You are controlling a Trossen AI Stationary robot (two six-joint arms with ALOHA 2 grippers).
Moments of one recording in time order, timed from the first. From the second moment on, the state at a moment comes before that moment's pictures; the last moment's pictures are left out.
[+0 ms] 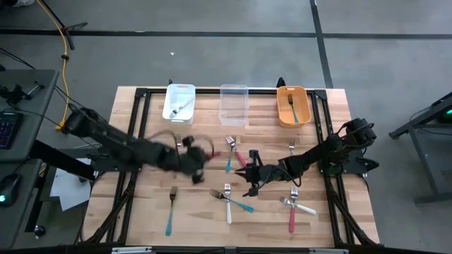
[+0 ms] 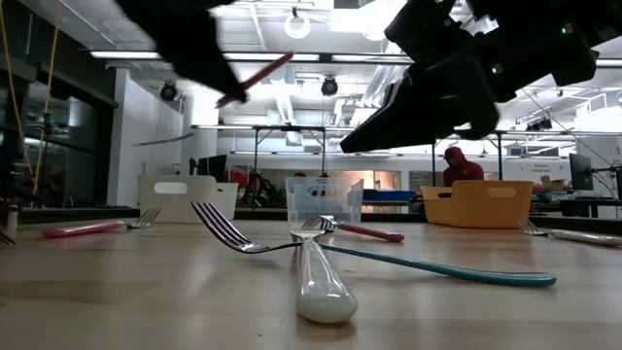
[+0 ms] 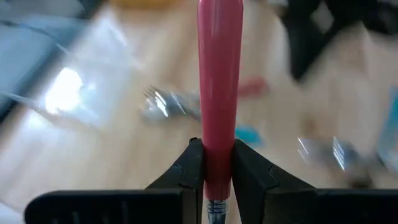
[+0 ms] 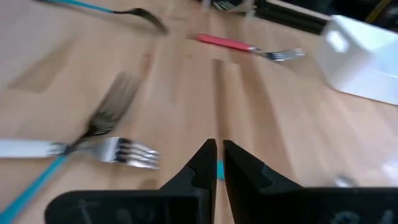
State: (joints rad) left arm -0.30 1.37 0.90 -0.33 -0.57 -0.32; right arm 0.35 1.71 0.71 0.52 0.45 -0.07
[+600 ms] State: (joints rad) left arm 0.47 1.73 1.50 -0.43 -0.05 -0.17; right arm 0.35 1.65 0.71 0.30 0.54 0.10
